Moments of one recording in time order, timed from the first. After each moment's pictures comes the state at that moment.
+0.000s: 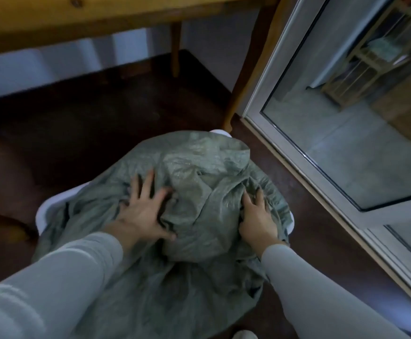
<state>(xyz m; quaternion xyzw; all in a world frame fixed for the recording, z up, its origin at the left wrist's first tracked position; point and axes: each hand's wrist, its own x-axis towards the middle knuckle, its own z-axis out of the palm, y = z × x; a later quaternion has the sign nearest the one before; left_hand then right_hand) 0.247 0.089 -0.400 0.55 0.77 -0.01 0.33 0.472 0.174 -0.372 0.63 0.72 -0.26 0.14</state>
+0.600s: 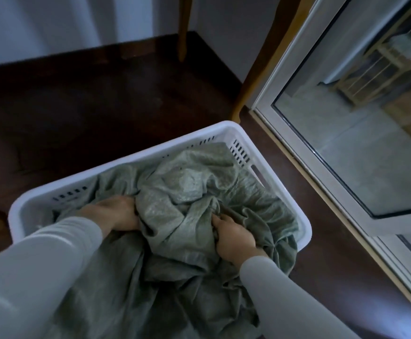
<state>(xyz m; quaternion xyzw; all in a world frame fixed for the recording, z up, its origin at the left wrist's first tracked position) 0.194 0.099 -0.470 0.48 0.75 -0.15 0.43 0.436 0.162 -0.468 0.50 0.78 -0.28 0.27</state>
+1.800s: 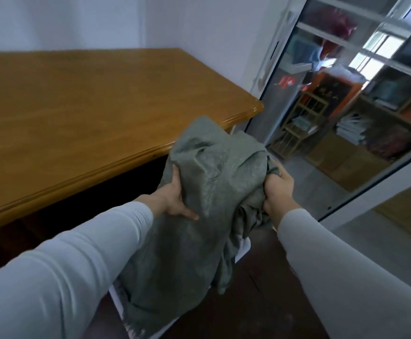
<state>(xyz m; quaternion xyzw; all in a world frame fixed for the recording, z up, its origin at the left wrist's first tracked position) 0.238 0.031 -0.064 0.56 0.70 0.14 0.42 0.445 0.070 0.035 0.60 0.33 -0.52 -0.51</state>
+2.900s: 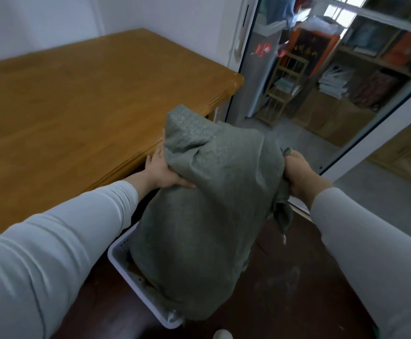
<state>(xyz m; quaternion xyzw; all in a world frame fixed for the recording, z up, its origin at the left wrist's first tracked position) 0.214 0.067 -0.008 0.62 0.69 0.18 0.32 0.477 0.066 0.077 0.65 0.40 -0.53 -0.37</state>
